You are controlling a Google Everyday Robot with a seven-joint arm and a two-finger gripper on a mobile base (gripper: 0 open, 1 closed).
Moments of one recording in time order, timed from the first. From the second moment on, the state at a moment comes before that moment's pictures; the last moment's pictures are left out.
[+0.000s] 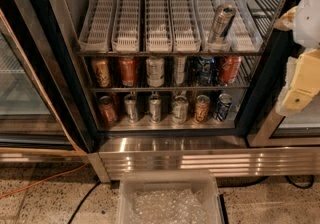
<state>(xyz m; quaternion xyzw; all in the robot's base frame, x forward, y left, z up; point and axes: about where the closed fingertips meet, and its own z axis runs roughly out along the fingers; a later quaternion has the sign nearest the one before) 0.438 -0.217 0.976 -0.60 0.78 -0.03 0.16</state>
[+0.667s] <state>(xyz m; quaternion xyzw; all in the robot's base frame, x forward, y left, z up) 0.446 -0.211 0.964 -0.59 0.79 -0.02 0.19</state>
